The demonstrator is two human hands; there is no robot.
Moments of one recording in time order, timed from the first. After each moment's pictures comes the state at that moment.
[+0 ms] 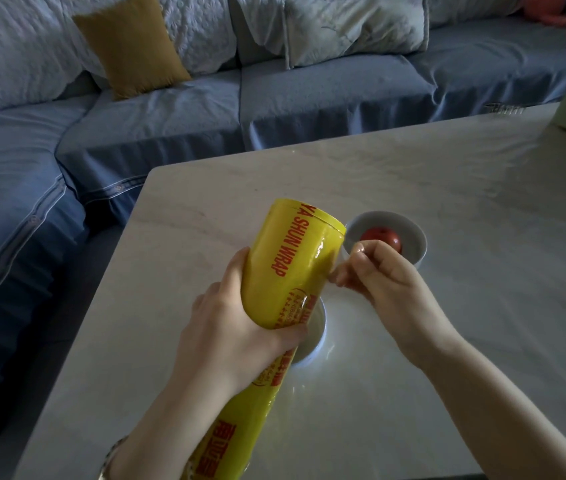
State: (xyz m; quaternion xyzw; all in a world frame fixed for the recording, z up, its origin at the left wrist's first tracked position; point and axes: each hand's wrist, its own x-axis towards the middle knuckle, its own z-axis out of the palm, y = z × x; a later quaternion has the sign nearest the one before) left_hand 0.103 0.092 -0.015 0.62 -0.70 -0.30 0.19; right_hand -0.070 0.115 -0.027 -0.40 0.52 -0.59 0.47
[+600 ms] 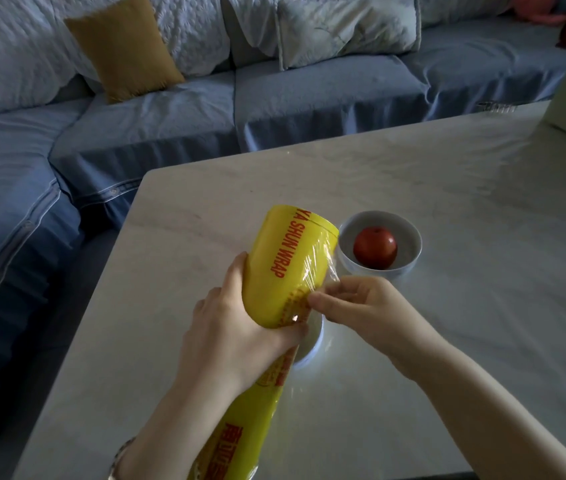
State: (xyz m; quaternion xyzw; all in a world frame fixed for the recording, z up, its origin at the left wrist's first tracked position) left_hand 0.097 0.091 -0.019 0.64 -0.70 -0.28 0.17; right_hand -0.066 0.122 -0.030 -0.44 0.59 -0.43 0.52
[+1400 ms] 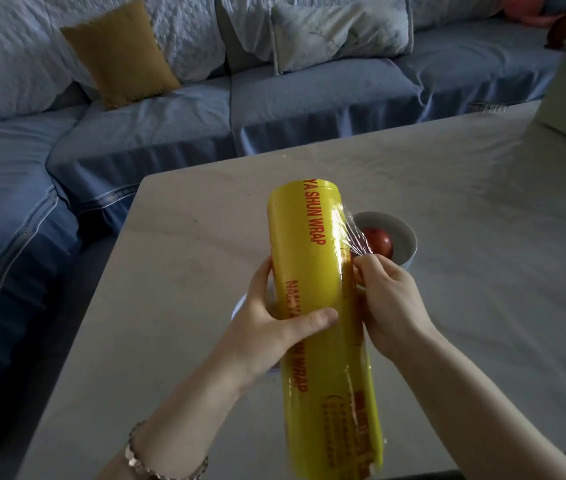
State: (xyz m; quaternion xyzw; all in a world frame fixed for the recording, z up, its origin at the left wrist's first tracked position) left_hand 0.076 0.088 -0.021 0.50 -0.60 -0.58 0.22; right_hand -0.068 0.108 -0.040 -0.16 0.58 -0.61 0.51
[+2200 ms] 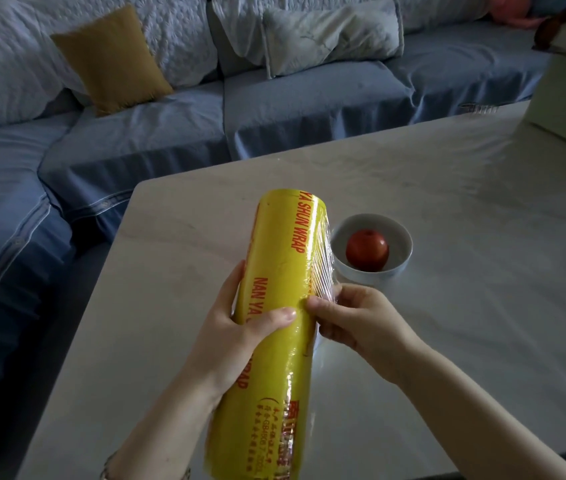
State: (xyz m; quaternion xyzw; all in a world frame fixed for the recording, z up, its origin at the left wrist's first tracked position) left_hand 0.099 0.079 -0.029 0.52 -0.56 -0.59 0.27; right_hand -0.066 0.119 -0.053 -0.30 0.50 -0.52 0.63
